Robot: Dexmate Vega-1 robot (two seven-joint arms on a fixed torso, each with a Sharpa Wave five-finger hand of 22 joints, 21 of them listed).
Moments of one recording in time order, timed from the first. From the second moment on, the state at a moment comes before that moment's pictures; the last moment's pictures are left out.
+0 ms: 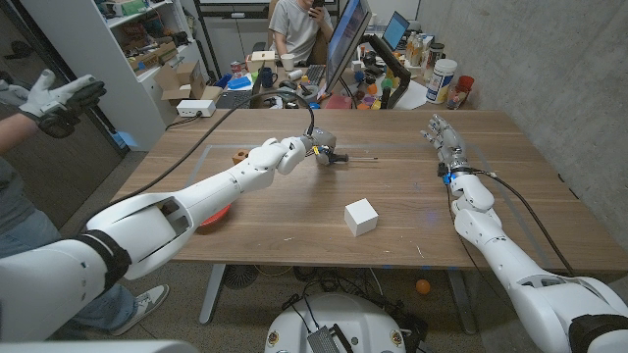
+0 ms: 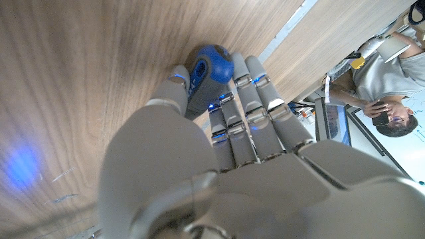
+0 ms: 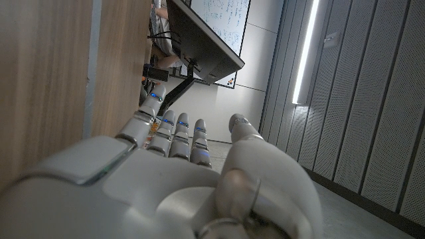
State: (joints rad) left arm 0.29 0.43 1.00 -1.20 0.96 0.05 -0.11; left_hand 1.04 0.00 0.46 -0.17 0.20 0.80 0.05 0.38 0.20 0.88 -0.01 0.47 0.26 0.98 -0.07 0.39 0.18 0.74 -0.07 0.49 0.19; right arm -0.74 -0.31 -0.14 -0.97 0.58 0.49 0.15; right_hand 0.51 0.15 0.37 -0.08 0.18 0.22 0.01 0.20 0.20 0.20 0.09 0.21 0.22 0.17 0.04 0.21 0.30 0.41 0.03 0.21 0.17
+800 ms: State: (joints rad) left arm 0.39 0.51 0.90 -1.38 0.90 0.10 -0.13; left_hand 1.04 0.00 0.46 -0.17 0.20 0.80 0.05 0.38 0.20 0.88 -0.01 0.46 0.27 0.97 -0.09 0.37 0.19 0.70 -0.05 0.48 0.19; right arm -0.78 -0.33 -0.15 -1.08 0.55 0.46 0.10; right_hand 0.51 0.15 0.37 -0.09 0.19 0.22 0.01 0.20 0.20 0.20 0.09 0.21 0.21 0.17 0.04 0.21 0.30 0.41 0.03 0.20 0.17
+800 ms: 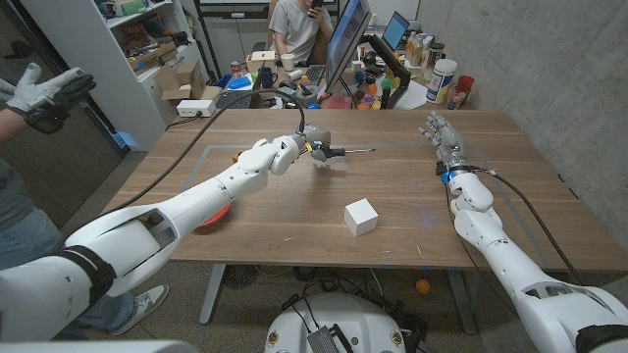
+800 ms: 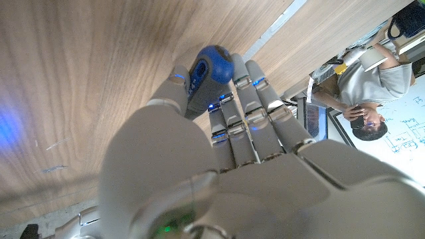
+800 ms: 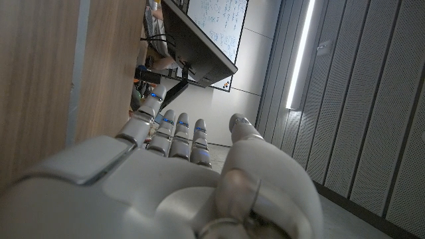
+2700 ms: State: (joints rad) left arm 0.84 1.01 0.45 -1.95 0.62 0.05 -0.23; left_hand 1.05 -0.01 0.45 -0.16 0.20 0.80 0.05 0.39 0.20 0.89 -0.01 0.44 0.30 0.97 -0.09 0.36 0.20 0.69 -0.05 0.49 0.19; right arm -0.90 -0.33 -0.23 -1.35 0.41 0.44 -0.16; right_hand 0.50 0.16 0.37 -0.09 0.19 0.23 0.02 0.20 0.20 0.21 0.09 0.20 0.21 0.17 0.04 0.21 0.29 0.41 0.04 0.20 0.17
